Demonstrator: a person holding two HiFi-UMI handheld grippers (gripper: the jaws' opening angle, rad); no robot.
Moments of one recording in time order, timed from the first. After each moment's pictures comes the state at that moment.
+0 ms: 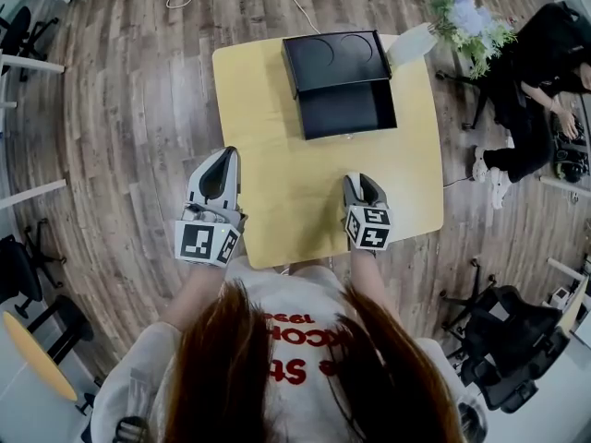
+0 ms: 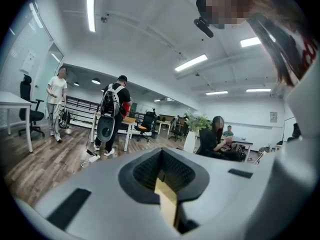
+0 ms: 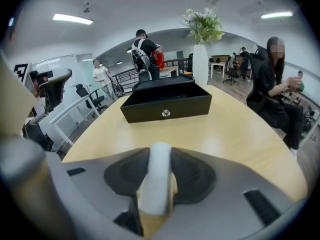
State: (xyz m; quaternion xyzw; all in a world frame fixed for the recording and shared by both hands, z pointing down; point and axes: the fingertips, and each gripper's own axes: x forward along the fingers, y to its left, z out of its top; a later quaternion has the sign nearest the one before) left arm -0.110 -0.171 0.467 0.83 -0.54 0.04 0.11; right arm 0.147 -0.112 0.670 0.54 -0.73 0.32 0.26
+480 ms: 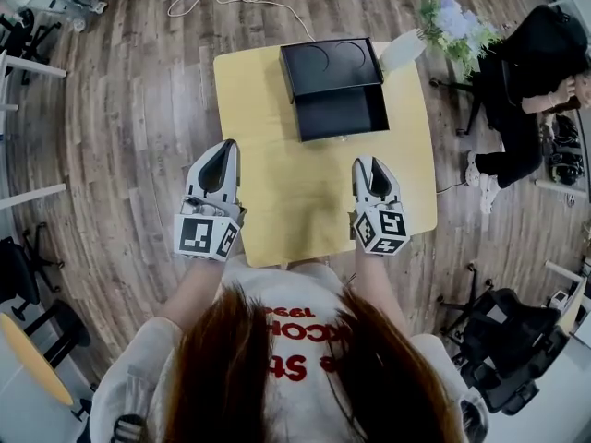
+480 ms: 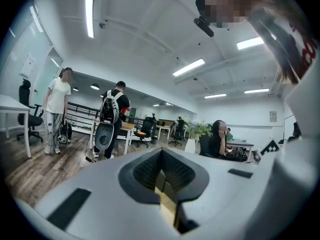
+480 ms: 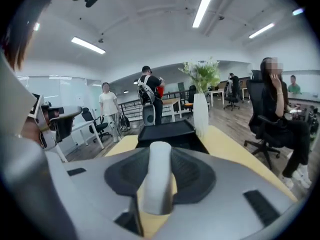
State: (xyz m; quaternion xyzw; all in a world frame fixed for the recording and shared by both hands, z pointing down) left arm -0.104 -0.179 0.439 0.84 -0.54 0.02 0.08; right arm 0.159 -0.159 0.555 0.58 -0.78 0.22 0.12
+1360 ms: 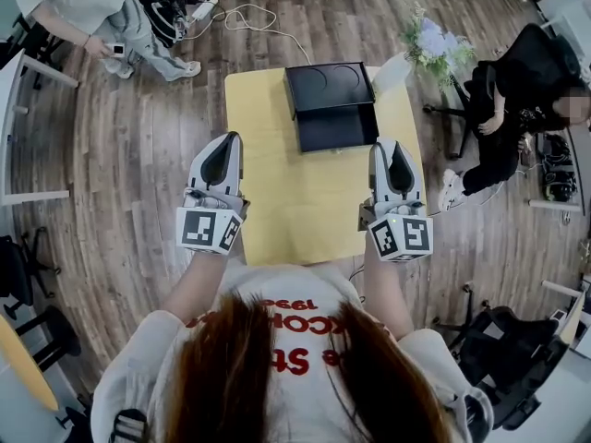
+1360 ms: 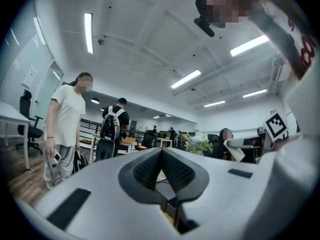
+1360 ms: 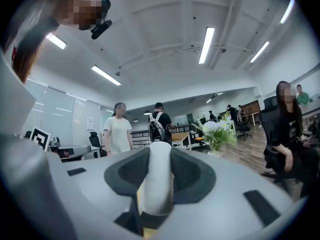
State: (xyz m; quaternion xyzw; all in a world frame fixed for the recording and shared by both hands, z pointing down) left arm -0.103 -0.183 0.375 0.83 -0.56 -0.03 0.02; right arm 0.159 -0.186 0.379 0.57 -0.82 0.08 -0.04
